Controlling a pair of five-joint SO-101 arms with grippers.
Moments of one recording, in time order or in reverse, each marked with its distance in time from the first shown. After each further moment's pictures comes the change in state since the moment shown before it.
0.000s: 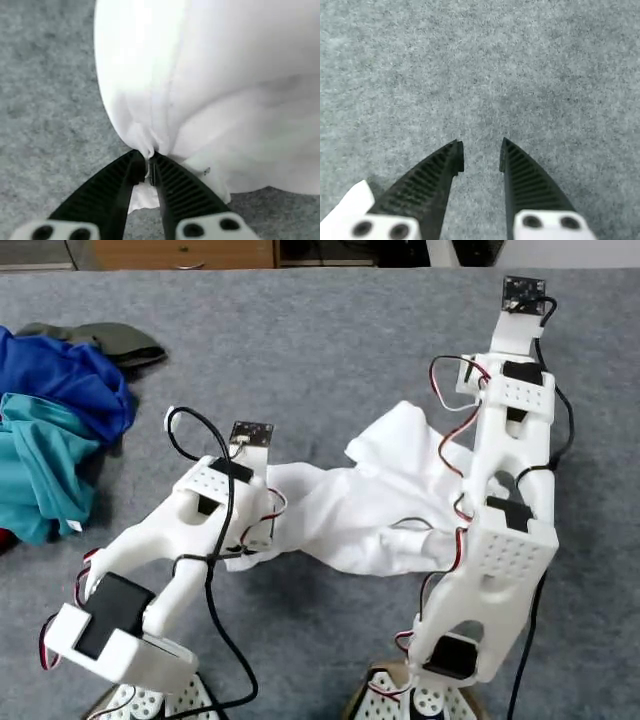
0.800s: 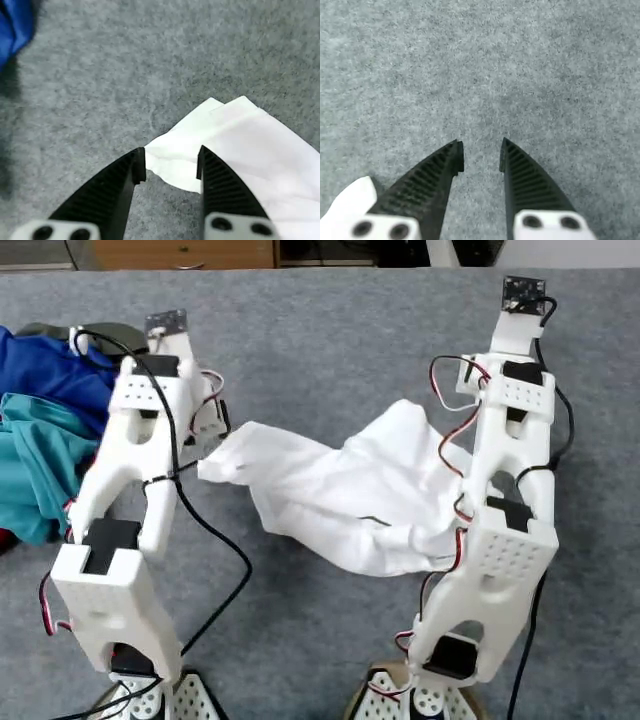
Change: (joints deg) left arm -19.4 17.9 -46.9 16.2 -0.4; right arm 0.0 0.0 0.0 0.0 0.0
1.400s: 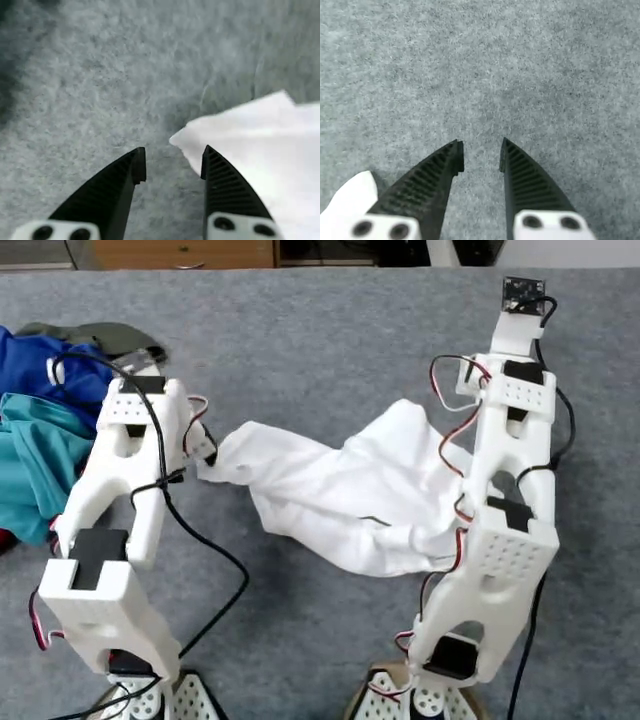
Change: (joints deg) left arm -2.7 -4.3 13.8 -2.5 18.1; right arm 0.0 0.0 -0.4 1.5 0.0
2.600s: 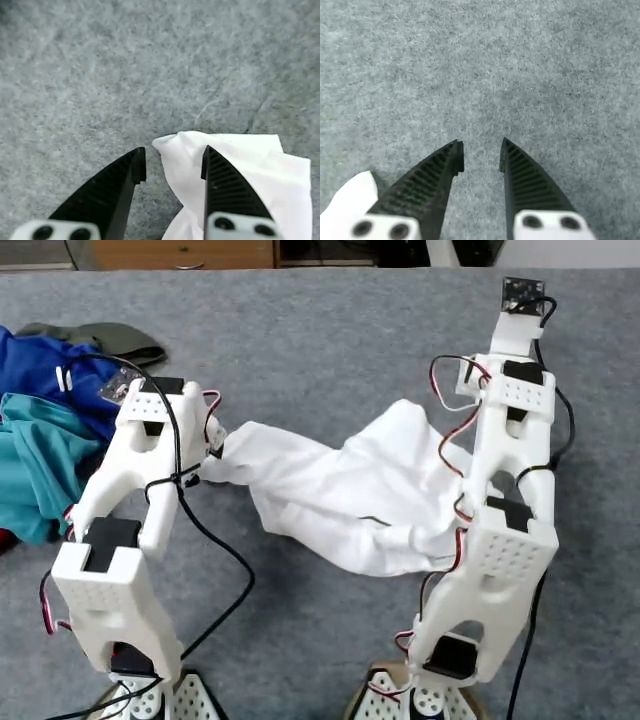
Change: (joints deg) left arm 2.7 5.0 -2.1 -1.1 22.8; right arm 0.0 0.0 0.0 0.0 0.0
